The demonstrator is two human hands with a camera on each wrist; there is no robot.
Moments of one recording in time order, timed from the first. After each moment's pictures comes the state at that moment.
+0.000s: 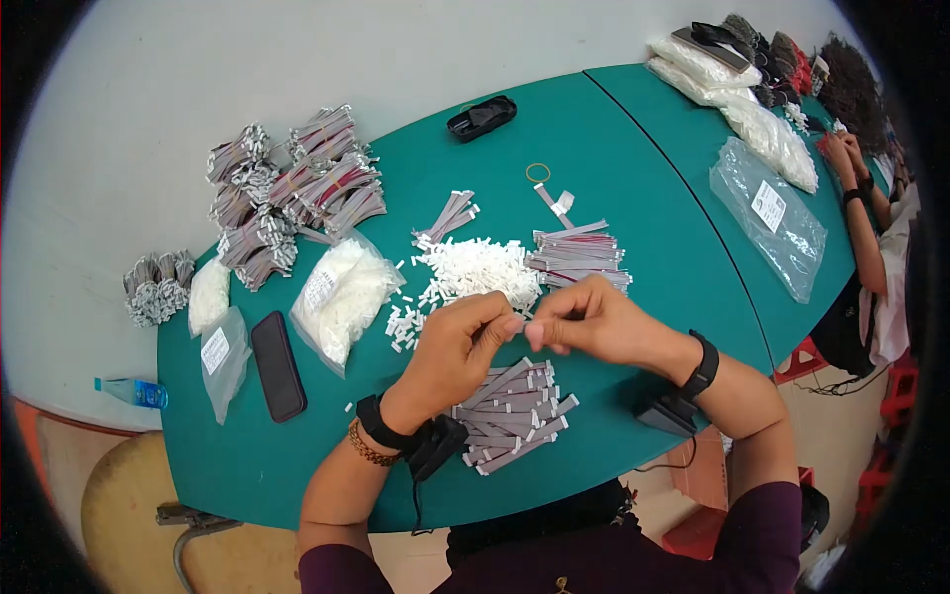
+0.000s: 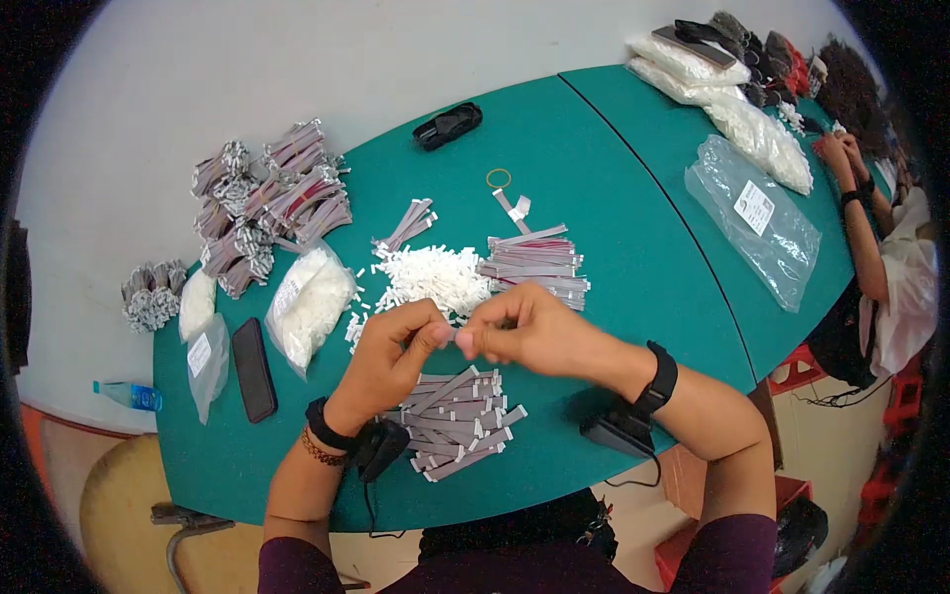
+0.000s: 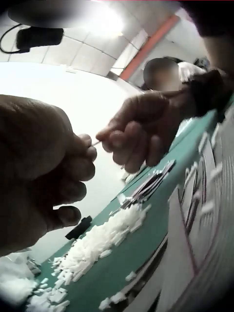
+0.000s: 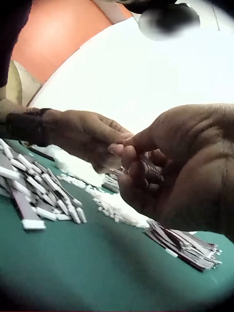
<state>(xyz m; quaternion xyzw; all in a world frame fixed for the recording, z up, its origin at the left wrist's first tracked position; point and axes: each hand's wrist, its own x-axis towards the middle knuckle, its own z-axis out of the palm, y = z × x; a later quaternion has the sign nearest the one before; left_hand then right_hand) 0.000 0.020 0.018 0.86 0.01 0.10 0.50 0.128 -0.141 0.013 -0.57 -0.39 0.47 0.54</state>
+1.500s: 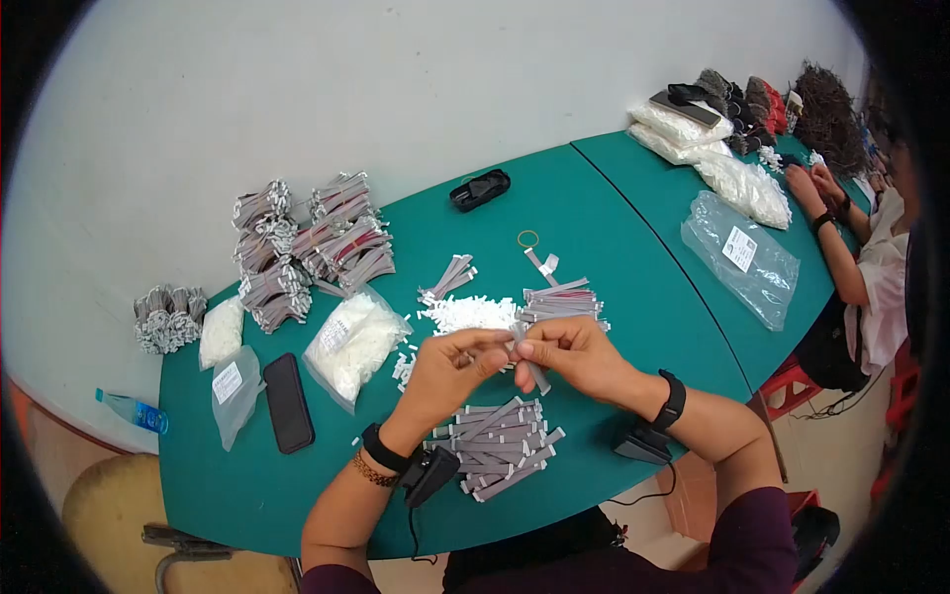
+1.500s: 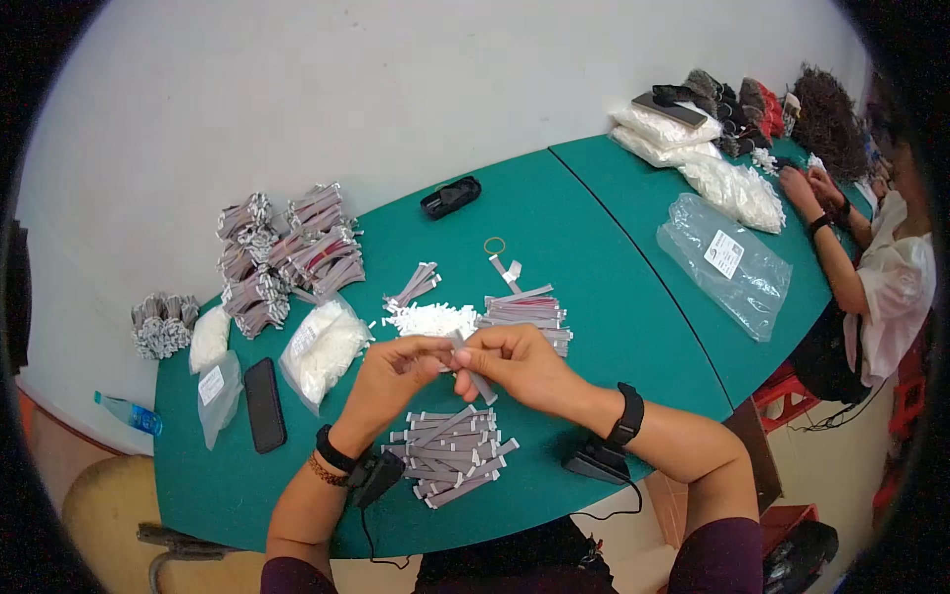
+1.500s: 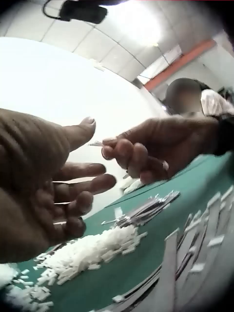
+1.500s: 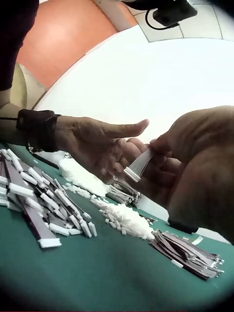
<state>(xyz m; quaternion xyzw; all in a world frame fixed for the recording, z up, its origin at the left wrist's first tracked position) 0.000 0.018 0.024 0.70 0.05 0.09 0.71 0.120 -0.141 0.018 -0.49 -0.38 0.43 0.66</state>
